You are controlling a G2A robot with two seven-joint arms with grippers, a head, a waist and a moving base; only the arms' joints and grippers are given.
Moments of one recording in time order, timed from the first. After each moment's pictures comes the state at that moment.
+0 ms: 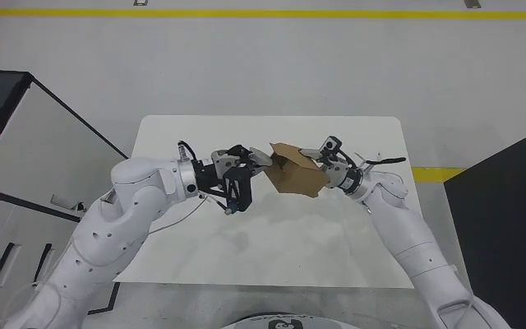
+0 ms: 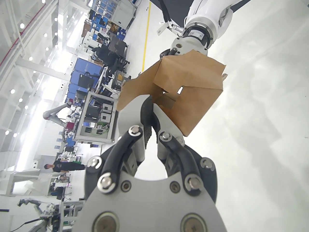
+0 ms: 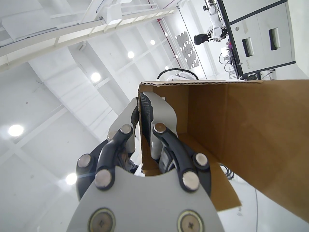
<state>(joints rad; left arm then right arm) 1.22 -0.93 -1.16 -2.00 1.94 -0.72 0.33 -1.21 -1.20 1.17 -1.27 1.05 0.19 1.17</state>
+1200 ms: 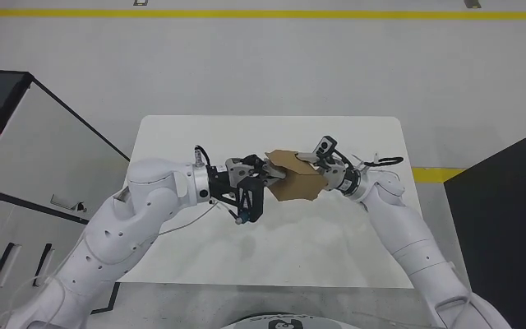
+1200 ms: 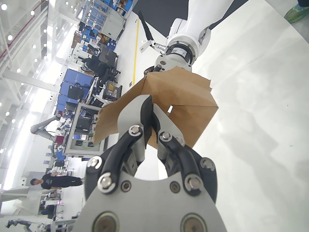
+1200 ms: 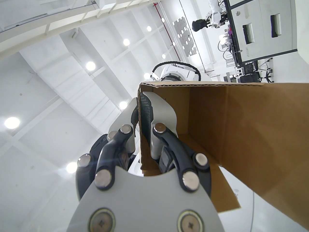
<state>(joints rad) 1.17 -0.94 -1.07 -2.00 1.96 -0.75 0.34 -1.19 -1.20 1.15 -1.26 1.03 0.19 1.23</state>
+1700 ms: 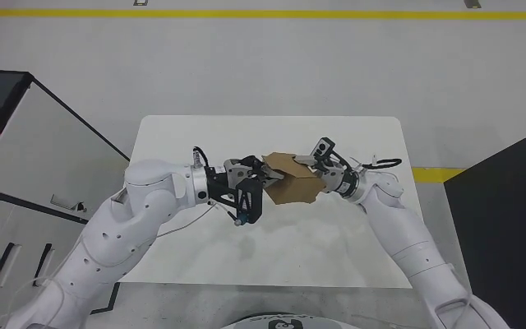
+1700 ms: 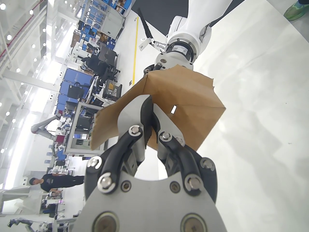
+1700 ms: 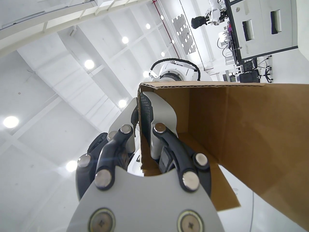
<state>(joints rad) 1.18 -0.94 -1.09 -2.01 1.96 -0.75 0.33 -1.20 -1.20 1.15 -1.28 1.03 0.19 1.23</state>
